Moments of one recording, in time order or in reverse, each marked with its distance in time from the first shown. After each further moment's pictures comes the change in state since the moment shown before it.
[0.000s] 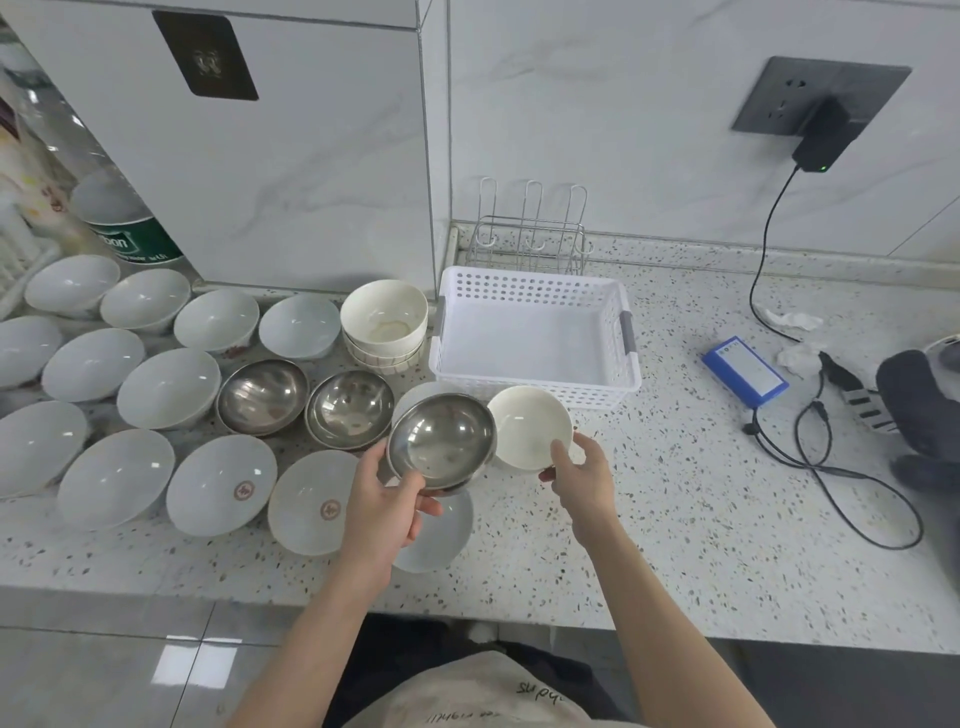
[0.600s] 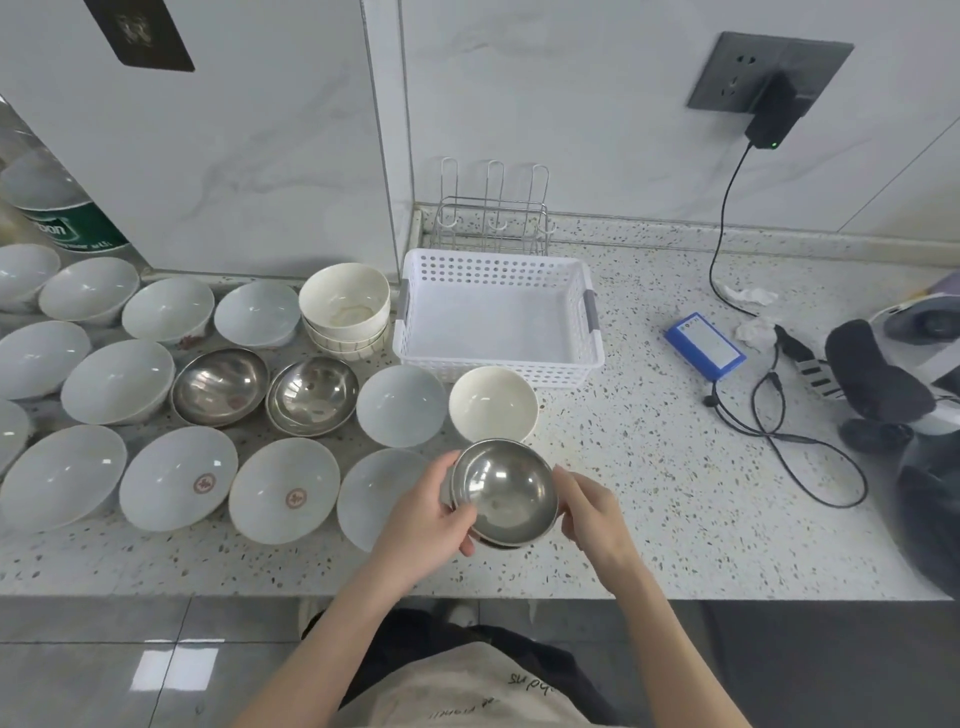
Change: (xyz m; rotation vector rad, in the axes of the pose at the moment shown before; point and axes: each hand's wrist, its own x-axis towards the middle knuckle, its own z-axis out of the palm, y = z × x) left_hand -0.020 -0.022 0.043 0.461 -0.434 0.088; right_hand -0.048 0.028 -0.063 -0.012 -0.232 -0.145
